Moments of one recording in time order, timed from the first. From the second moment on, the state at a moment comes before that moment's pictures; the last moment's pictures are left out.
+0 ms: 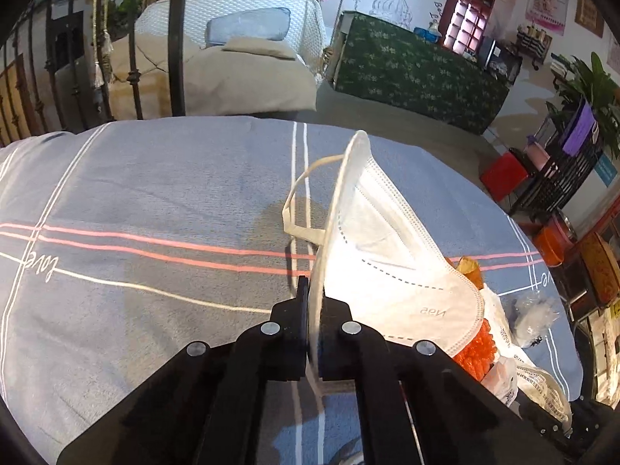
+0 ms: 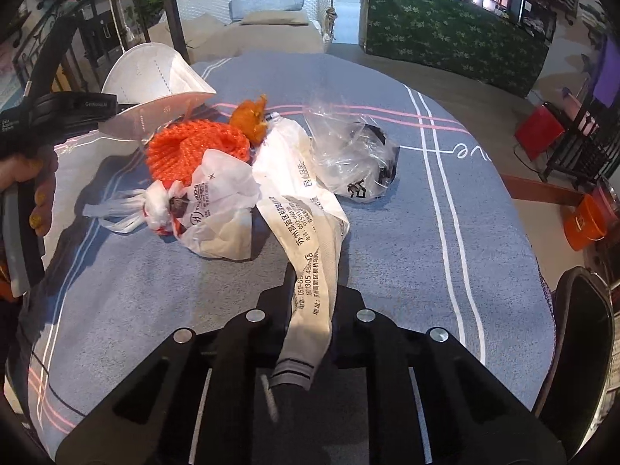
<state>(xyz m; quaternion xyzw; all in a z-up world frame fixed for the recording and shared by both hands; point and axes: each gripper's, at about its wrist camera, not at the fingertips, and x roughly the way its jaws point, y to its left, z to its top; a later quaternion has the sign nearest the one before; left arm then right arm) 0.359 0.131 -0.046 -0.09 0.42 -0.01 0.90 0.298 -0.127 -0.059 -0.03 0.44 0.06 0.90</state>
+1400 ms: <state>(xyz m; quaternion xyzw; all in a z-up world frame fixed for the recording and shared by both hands) 0.216 -0.032 0.003 -0.05 0.34 -0.20 0.92 0.126 -0.266 -0.035 0.12 0.34 -0.07 0.93</state>
